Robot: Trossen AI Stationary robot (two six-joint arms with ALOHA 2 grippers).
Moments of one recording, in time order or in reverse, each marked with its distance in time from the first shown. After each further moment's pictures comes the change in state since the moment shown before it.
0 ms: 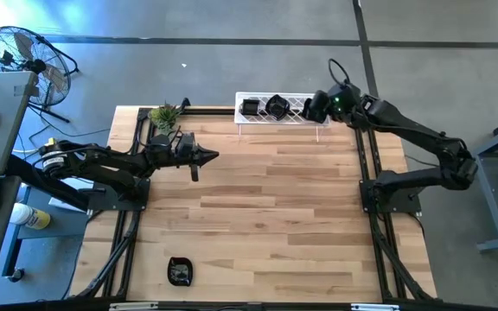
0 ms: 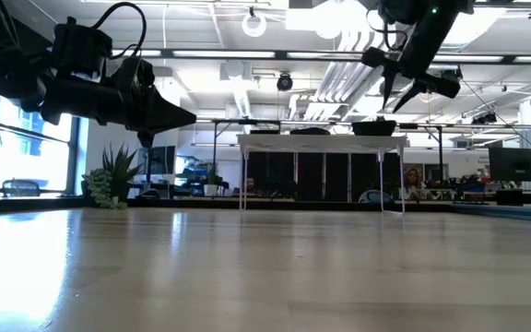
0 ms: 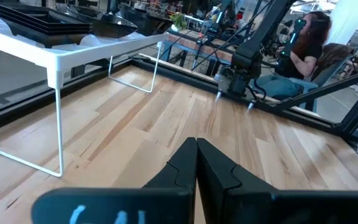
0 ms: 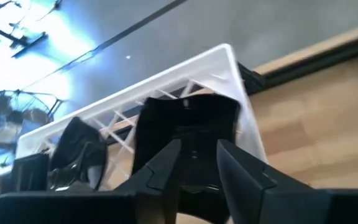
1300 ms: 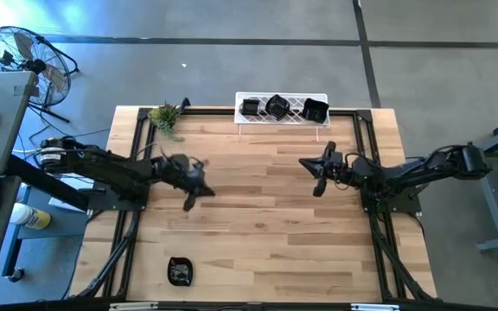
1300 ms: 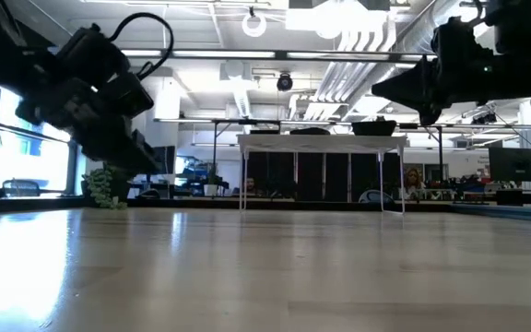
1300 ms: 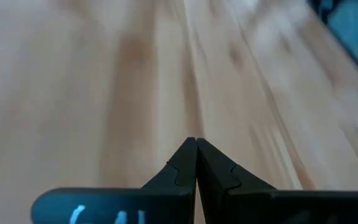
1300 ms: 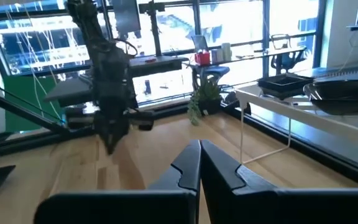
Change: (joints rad) left arm -0.280 -0.014 0.048 -0.535 0.072 0.161; right arm 0.627 -0.185 -0.995 1.692 -0.083 -1.008
